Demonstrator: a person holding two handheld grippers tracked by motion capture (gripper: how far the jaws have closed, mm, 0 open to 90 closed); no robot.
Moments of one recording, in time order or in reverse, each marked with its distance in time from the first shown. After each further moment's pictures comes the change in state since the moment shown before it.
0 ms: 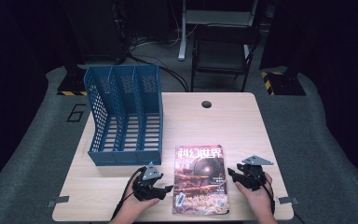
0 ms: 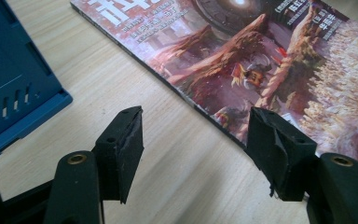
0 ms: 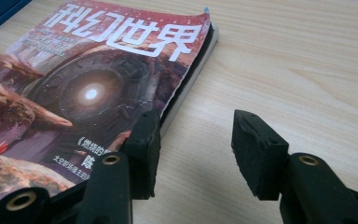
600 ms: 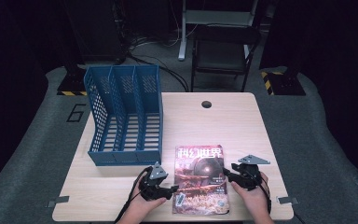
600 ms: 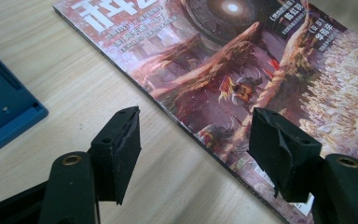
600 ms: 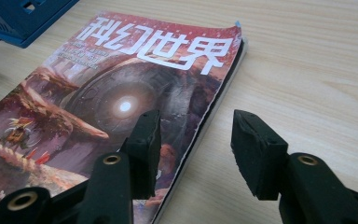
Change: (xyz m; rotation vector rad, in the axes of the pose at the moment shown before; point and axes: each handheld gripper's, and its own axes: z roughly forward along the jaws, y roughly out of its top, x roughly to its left) left arm -0.011 0.009 0.012 0.019 0.007 -0.015; right arm 0.013 0.007 0.000 -0.011 0.061 0.013
